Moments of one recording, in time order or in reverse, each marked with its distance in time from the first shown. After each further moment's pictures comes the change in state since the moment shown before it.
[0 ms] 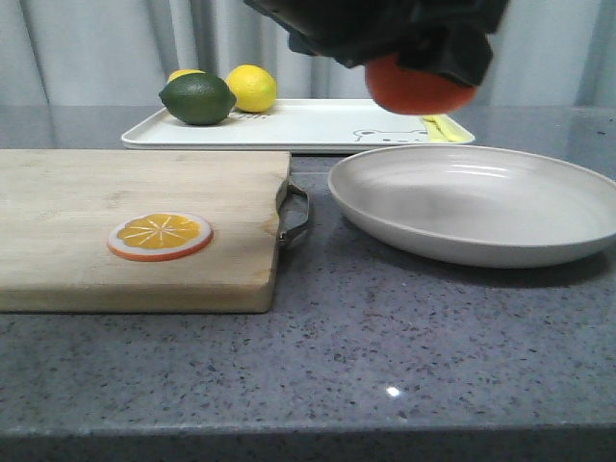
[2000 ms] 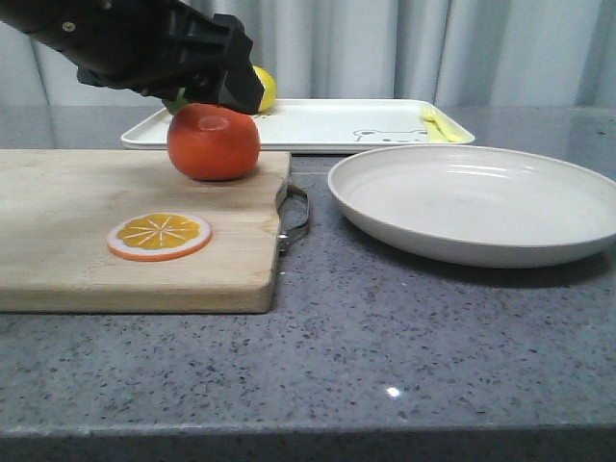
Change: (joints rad) left arm 0.309 -0.157 0.241 -0.020 -0.018 -0.007; right arm 0.000 0.000 0.002 0.000 0.000 0.000
